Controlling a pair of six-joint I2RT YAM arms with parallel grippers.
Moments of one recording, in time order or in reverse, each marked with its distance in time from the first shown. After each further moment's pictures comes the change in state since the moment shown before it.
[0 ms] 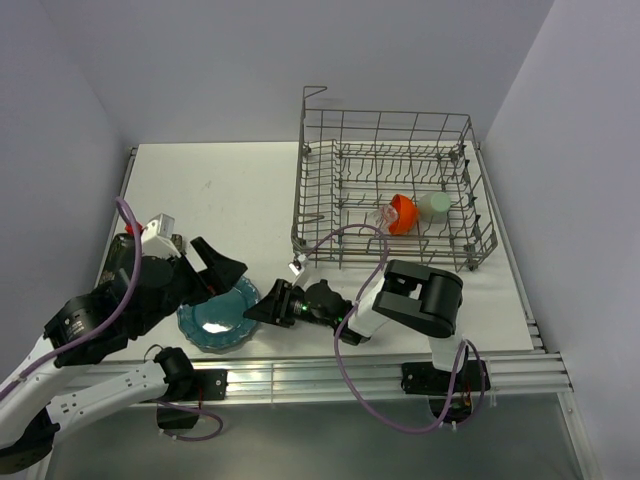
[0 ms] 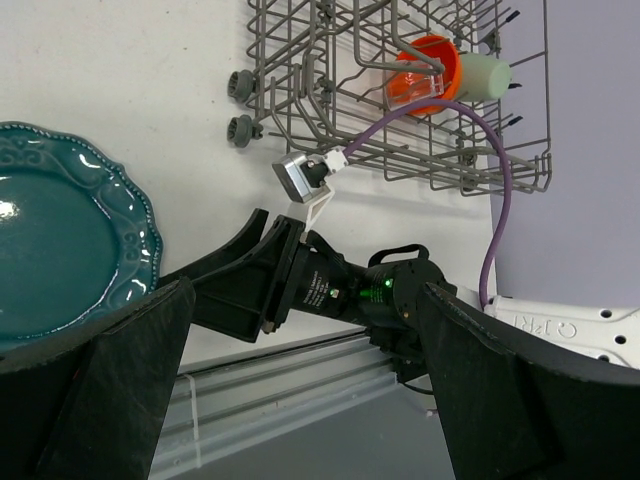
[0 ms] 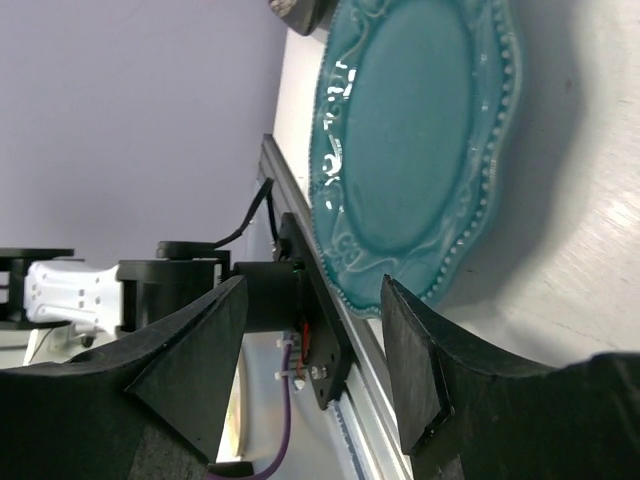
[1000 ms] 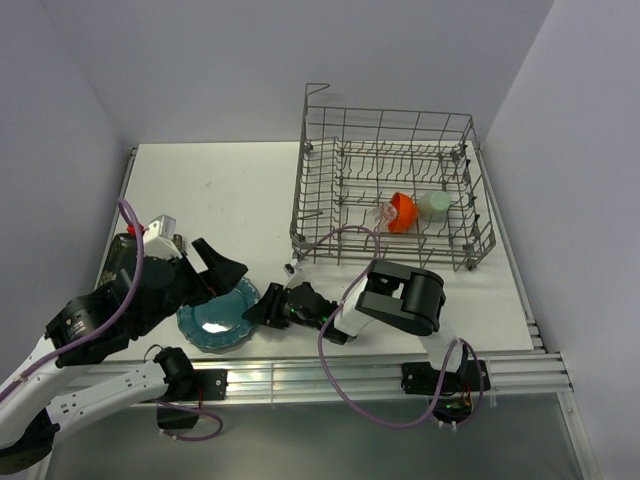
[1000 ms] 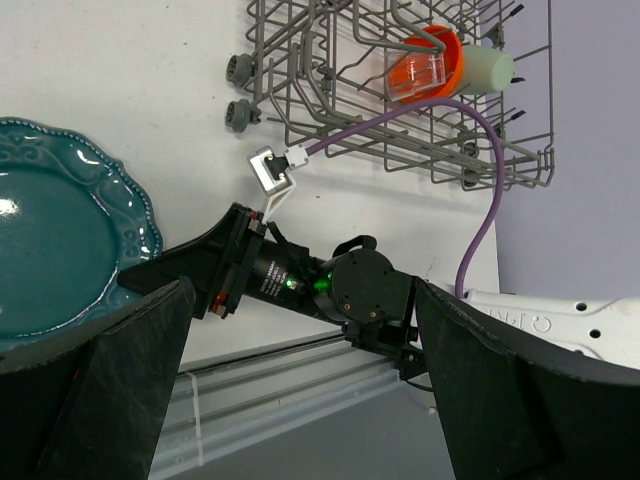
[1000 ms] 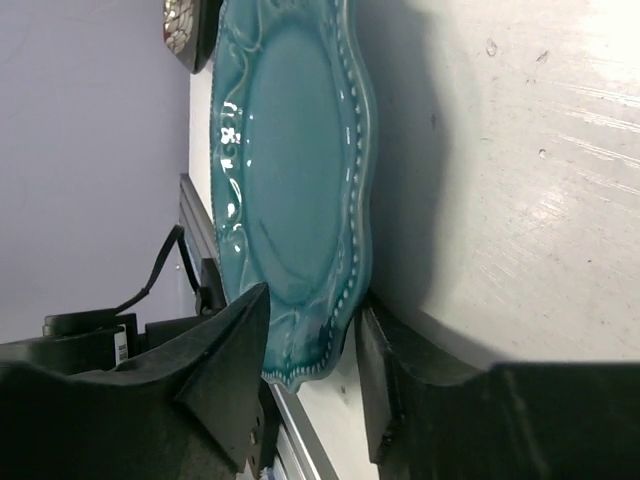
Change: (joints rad) left arm 0.000 -0.003 -0.014 0.003 0.008 0.002; right arm 0.018 0.109 0.112 -0.161 0.115 -0.014
